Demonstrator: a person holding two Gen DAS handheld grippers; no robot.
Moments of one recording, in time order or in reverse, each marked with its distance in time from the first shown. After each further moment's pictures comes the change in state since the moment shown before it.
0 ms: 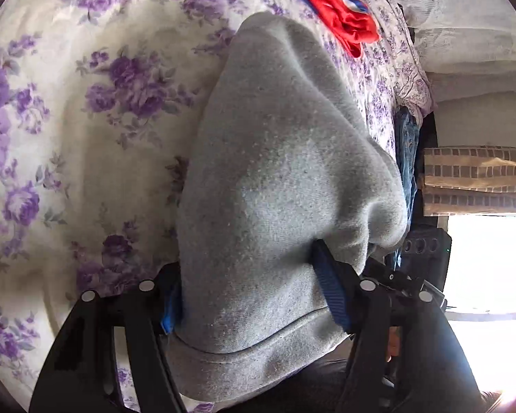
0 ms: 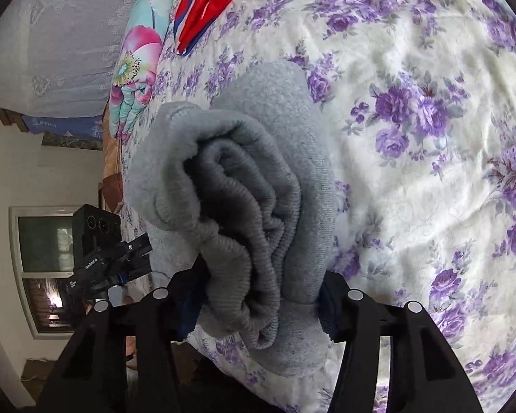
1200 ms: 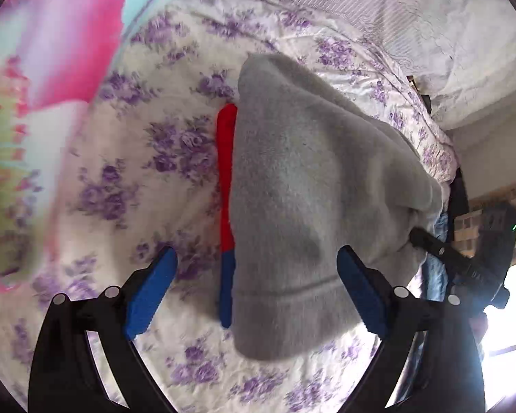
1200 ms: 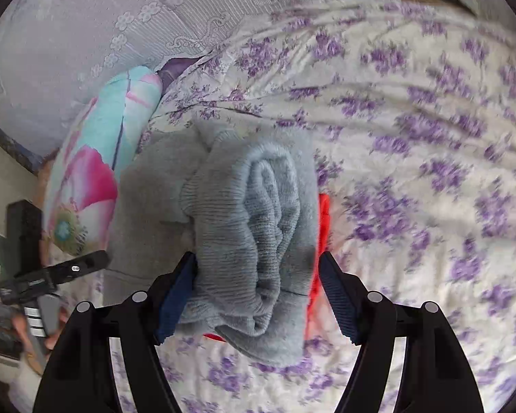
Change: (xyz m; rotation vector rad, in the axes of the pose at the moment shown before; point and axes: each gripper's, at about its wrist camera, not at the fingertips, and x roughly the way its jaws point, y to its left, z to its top) left arm -0.021 -0.092 0.328 0.262 -0.198 0.228; right arm -0.026 0.123 0.342 -0.319 -0.311 -0.495
